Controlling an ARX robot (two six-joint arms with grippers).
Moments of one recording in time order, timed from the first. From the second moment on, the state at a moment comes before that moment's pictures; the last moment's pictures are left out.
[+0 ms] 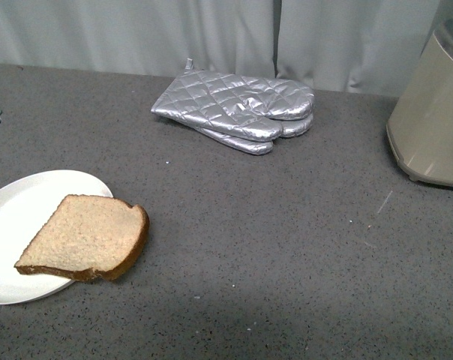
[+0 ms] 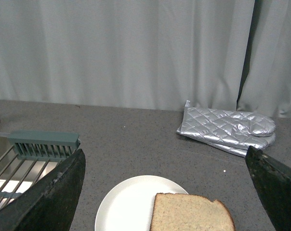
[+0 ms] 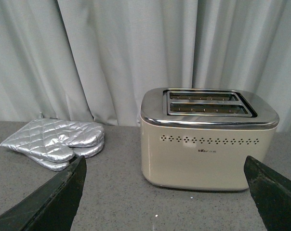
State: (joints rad) left arm 0.00 0.00 0.02 0.00 0.00 0.00; right arm 0.00 0.00 0.01 0.00 0.00 0.00
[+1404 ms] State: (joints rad) left arm 0.42 1.45 0.44 0.61 0.73 -0.83; right arm 0.00 0.00 0.01 0.00 0.00 0.00
